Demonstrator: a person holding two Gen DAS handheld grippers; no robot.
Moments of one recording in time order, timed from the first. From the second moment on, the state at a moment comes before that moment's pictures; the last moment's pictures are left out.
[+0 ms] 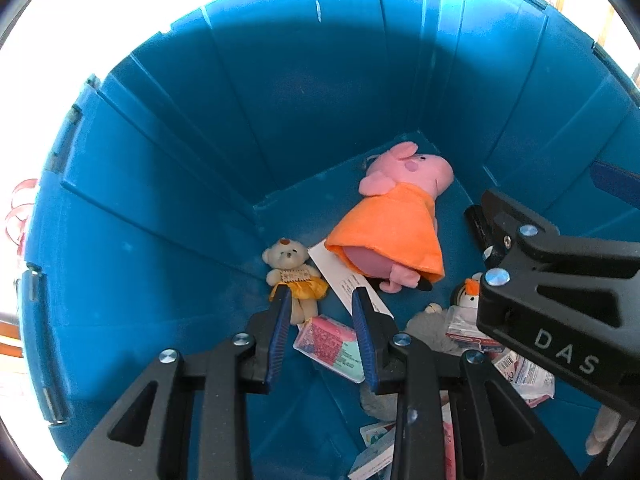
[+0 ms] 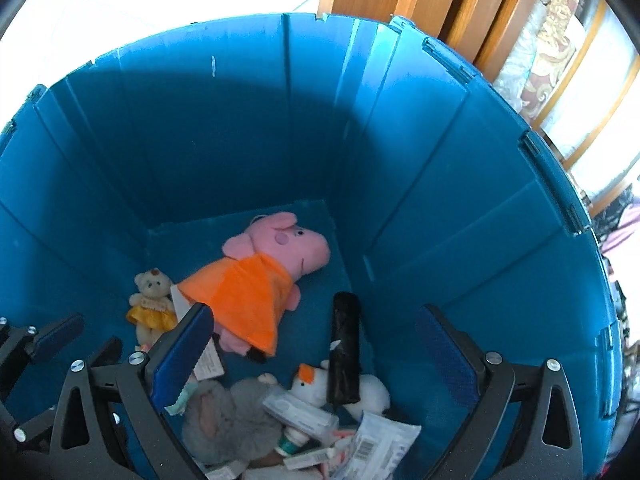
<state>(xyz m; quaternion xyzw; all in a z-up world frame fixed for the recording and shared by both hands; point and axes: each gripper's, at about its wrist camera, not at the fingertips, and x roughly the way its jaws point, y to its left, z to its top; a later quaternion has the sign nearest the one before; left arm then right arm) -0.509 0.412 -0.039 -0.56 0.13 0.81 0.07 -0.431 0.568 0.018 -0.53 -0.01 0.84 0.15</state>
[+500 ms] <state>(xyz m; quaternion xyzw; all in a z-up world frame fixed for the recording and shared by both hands) -0.453 0.378 0.045 -0.48 0.08 0.87 0.09 -0.396 0.554 0.084 -0.46 0.01 0.88 0.12</state>
